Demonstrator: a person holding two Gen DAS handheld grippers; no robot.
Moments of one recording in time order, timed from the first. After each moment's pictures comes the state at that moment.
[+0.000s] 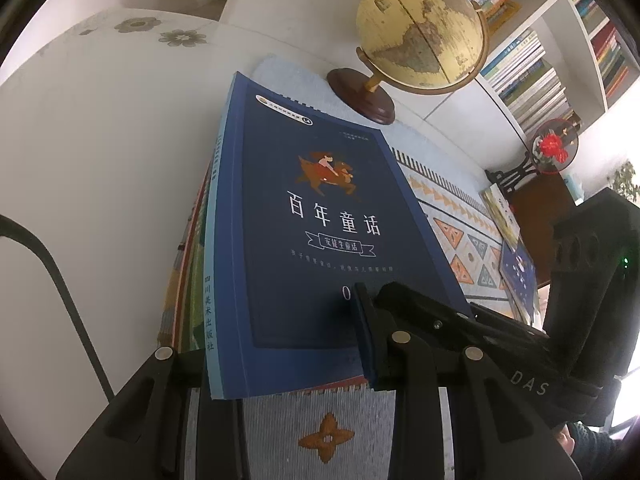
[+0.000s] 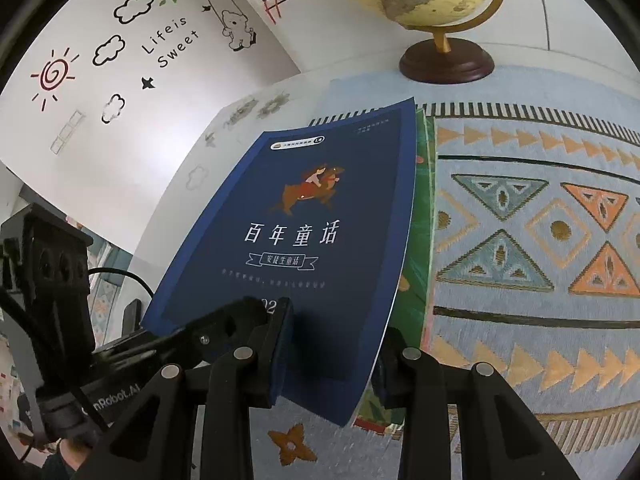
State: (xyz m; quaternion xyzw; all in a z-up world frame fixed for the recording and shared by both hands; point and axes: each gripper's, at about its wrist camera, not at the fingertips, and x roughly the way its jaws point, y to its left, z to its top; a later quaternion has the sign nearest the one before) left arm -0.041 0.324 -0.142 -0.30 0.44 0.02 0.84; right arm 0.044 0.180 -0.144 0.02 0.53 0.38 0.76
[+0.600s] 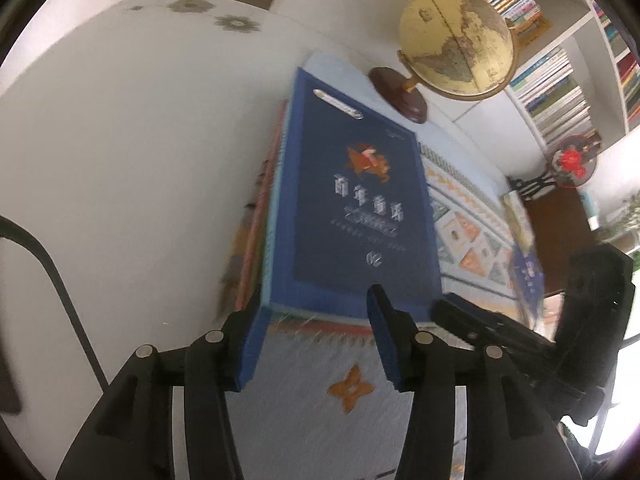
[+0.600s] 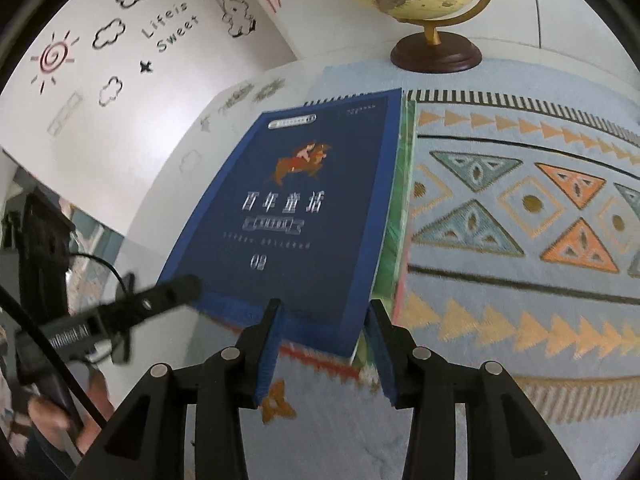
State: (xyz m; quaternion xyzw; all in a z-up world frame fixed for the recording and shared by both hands) left arm -0.088 0.342 -0.133 -0.32 0.47 0.08 0.82; right arm 0.023 0.157 -0.137 -0.01 0.53 0.38 0.76
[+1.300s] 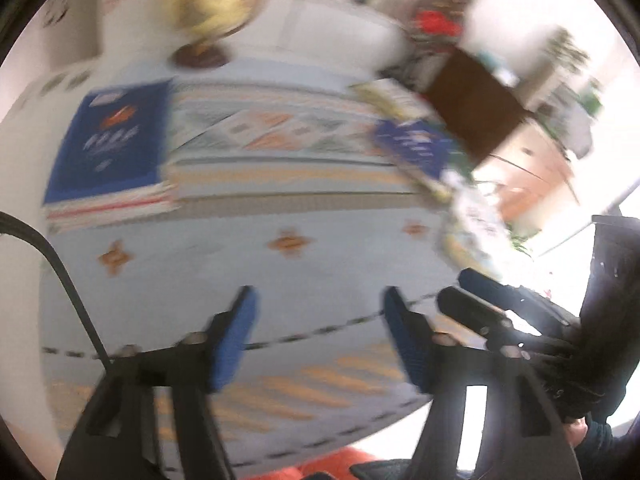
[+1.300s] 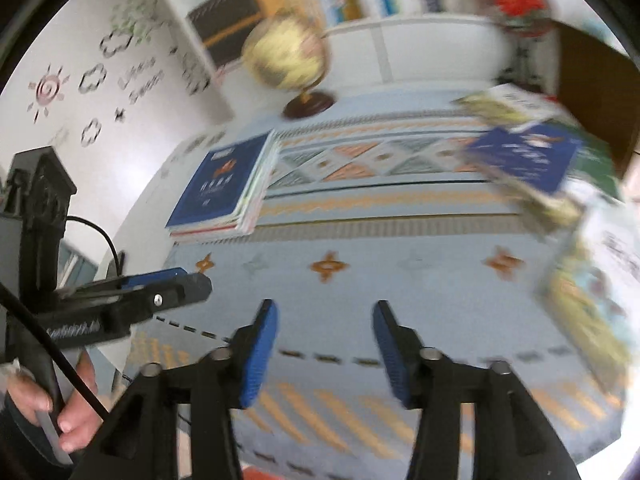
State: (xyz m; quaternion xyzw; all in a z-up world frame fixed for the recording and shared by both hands) left arm -0.132 0.060 -0.037 -0.17 0.47 -0.08 0.86; right arm -0.115 -0.108 -0.054 0.02 0.46 0.27 0.85
